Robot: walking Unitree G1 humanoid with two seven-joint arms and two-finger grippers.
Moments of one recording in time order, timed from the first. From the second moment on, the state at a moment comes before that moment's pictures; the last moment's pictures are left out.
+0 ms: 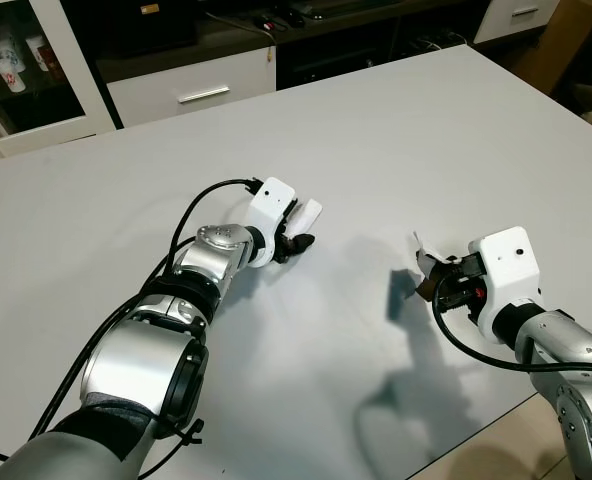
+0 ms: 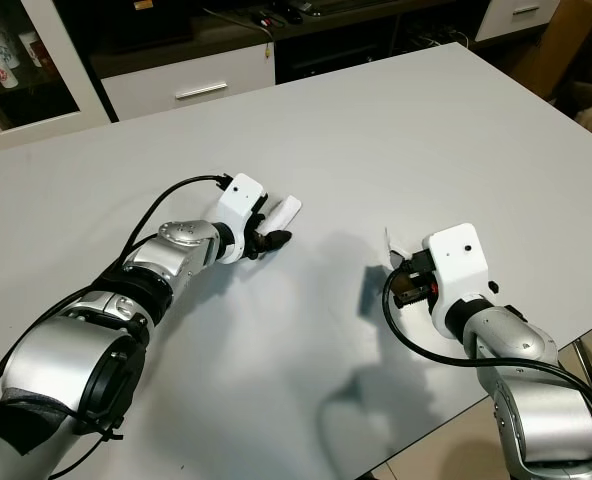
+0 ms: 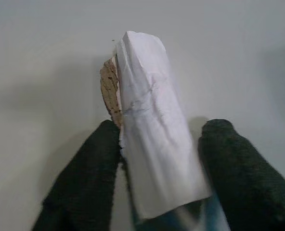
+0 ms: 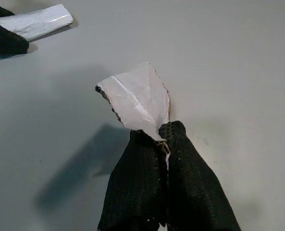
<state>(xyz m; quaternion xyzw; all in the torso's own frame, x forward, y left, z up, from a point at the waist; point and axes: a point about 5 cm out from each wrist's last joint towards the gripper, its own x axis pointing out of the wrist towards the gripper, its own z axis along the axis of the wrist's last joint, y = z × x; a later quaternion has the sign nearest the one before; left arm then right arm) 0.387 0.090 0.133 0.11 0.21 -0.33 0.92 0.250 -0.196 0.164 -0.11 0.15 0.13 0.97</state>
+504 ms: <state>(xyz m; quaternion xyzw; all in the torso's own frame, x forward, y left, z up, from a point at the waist) 0.386 0.090 0.133 0.11 0.21 -0.34 0.91 0.250 -0.196 0.164 -0.11 0.15 0.12 0.97</state>
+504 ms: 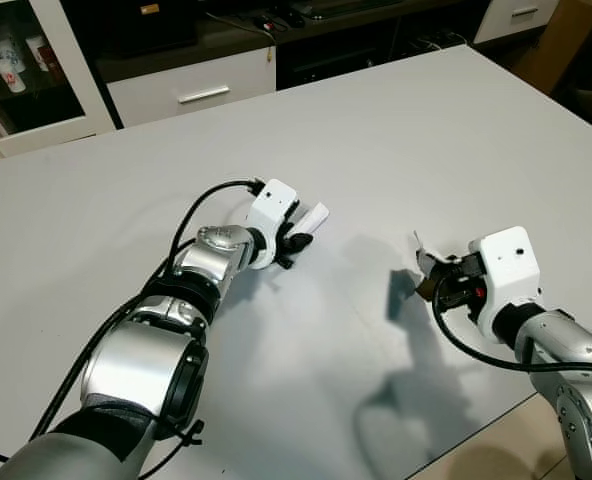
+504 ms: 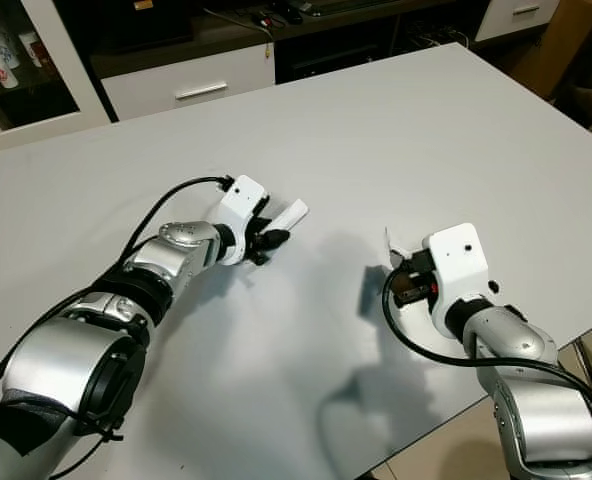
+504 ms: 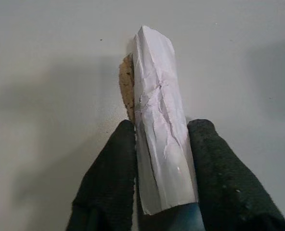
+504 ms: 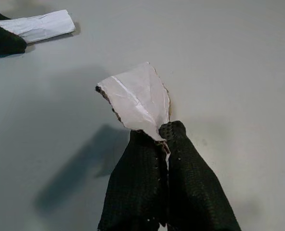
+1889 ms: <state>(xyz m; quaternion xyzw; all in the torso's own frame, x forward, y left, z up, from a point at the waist) 0.306 0.151 0.122 -0.04 0.04 -0.14 0.99 0.246 -0.162 0.150 -0.05 0.07 0.08 0.99</state>
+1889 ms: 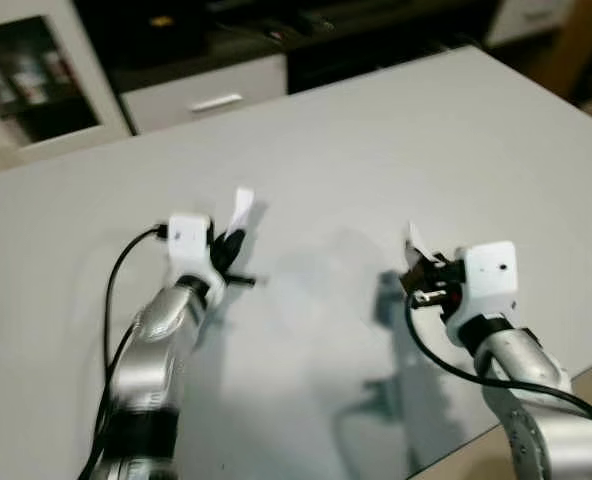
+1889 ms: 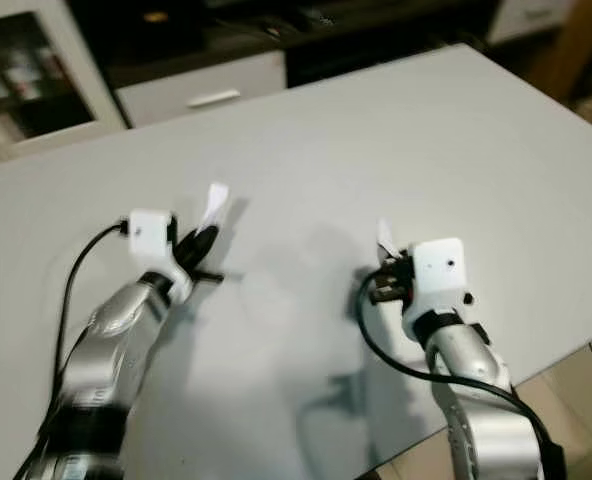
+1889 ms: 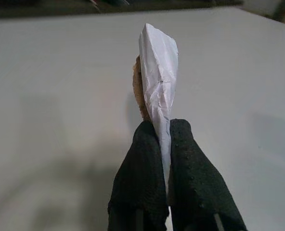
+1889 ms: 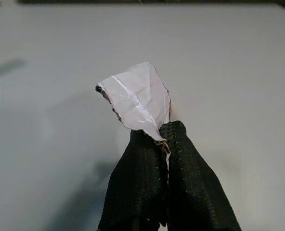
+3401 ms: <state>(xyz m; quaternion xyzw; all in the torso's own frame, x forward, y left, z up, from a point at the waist) 0.257 0.143 0.124 0.05 0.09 -0.13 0.99 0.245 -0.159 0.129 -0.05 0.09 0.07 0.99</state>
